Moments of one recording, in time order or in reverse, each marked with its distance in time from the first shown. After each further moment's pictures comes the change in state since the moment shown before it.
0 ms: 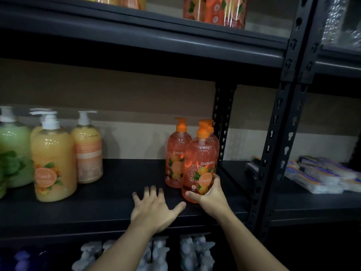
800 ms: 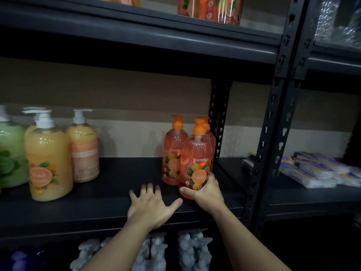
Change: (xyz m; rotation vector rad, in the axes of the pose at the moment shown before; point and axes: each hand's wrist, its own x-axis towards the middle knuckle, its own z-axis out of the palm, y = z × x) left_hand -0.002 -0.001 0.000 -0.010 0.007 0.007; right_hand 0.002 -0.002 0.003 -0.108 0.059 0.012
